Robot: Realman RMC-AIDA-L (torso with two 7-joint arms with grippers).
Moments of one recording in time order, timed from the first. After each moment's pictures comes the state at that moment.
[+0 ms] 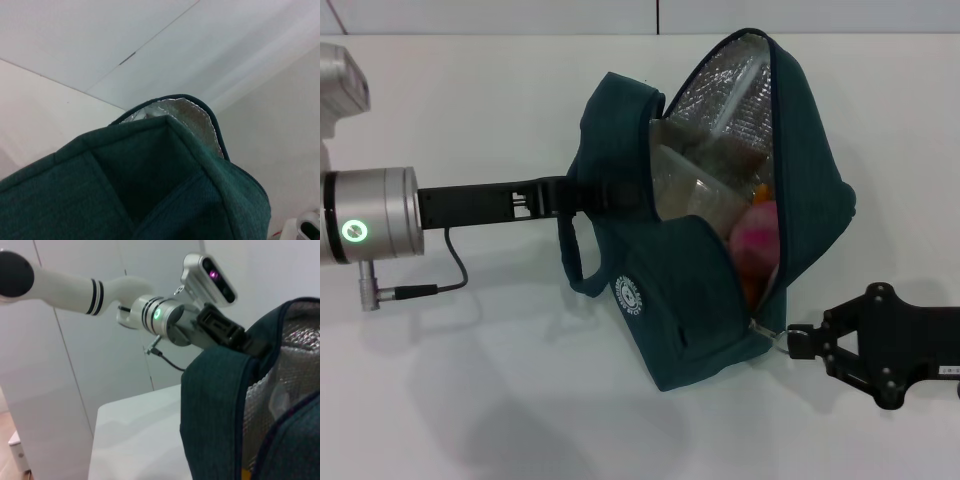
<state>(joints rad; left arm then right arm) -0.51 -2.08 0.85 0.70 1.78 1.67 -2.10 0.37 2.01 -1.15 -0.63 -1.66 -1.65 1.15</state>
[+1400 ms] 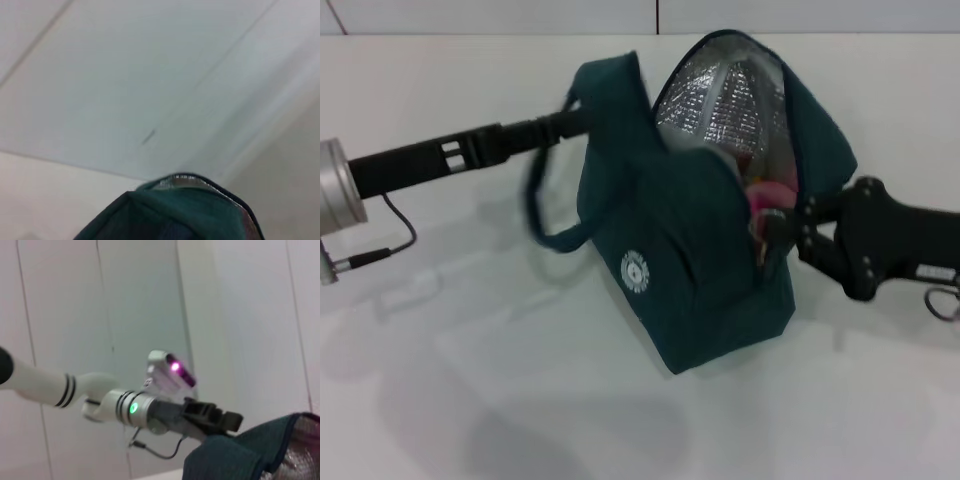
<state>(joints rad) -0.49 -2.08 0.64 0.69 1.78 1.65 -1.92 0.46 2.03 -1.11 -0.57 -1.44 -1.66 1.11</state>
